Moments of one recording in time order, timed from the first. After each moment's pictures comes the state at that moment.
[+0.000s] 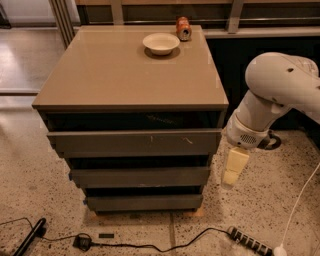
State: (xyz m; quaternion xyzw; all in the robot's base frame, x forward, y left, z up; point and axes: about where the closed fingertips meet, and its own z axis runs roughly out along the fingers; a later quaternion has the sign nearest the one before) arm 0.485 -0.187 0.741 -0.61 0.79 0.10 0.06
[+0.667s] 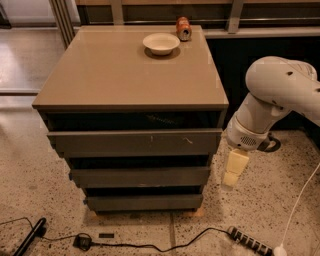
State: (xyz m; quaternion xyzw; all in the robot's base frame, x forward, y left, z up) arm 0.485 -0.188 0.731 -0.61 0.79 0.11 0.06
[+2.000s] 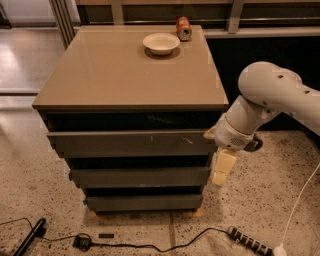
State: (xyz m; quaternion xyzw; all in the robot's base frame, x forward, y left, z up) arm 0.497 -0.148 0.717 -0.65 0.73 0.16 0.10
